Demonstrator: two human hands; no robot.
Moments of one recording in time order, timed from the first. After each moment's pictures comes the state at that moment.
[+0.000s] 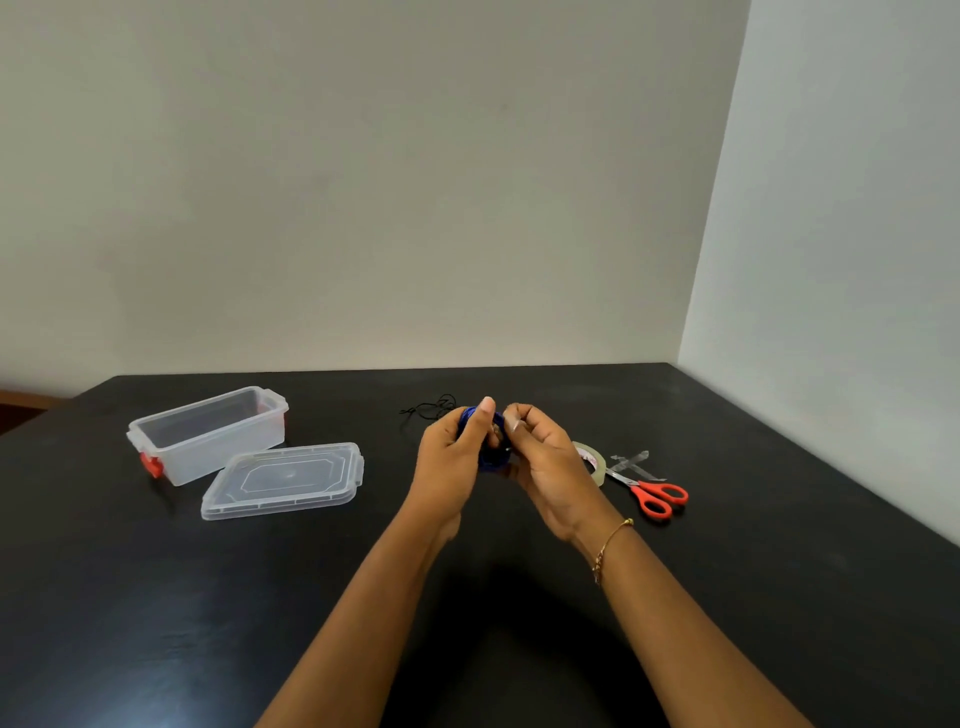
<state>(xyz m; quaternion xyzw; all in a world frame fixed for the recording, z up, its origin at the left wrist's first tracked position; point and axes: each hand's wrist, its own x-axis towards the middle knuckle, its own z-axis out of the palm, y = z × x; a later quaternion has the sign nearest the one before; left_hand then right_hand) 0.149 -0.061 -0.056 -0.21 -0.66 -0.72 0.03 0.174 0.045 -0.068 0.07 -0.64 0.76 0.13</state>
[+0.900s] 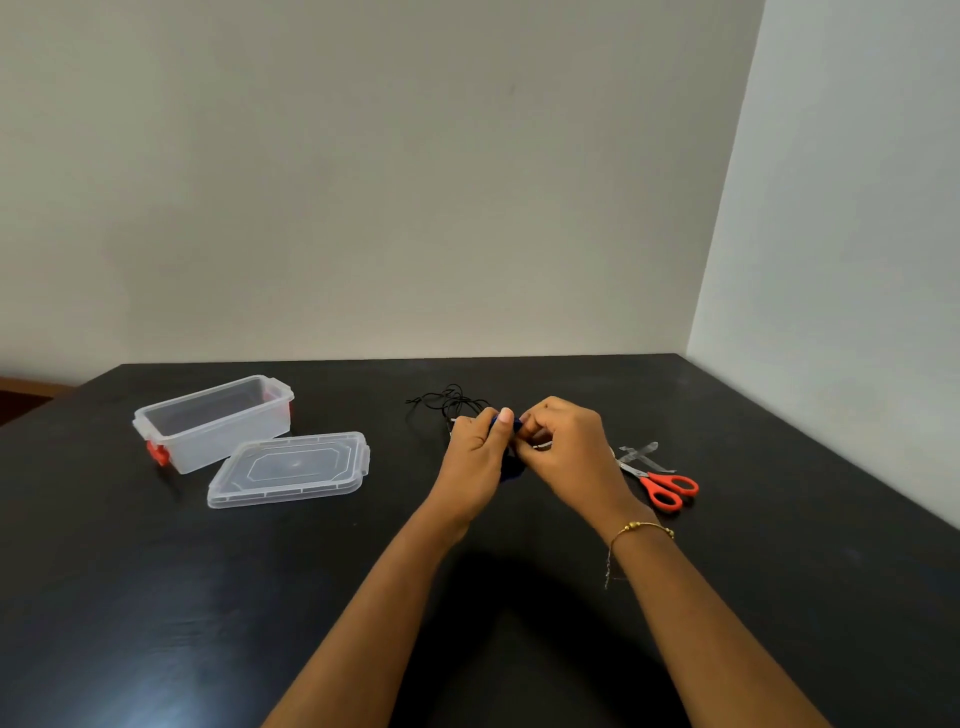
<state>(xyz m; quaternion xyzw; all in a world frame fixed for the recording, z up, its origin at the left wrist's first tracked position) 0.146 -0.056 -0.068 -0.25 -0.74 -0.63 0.02 0.177 0.059 -0.063 0.07 -0.89 0.29 0.35</state>
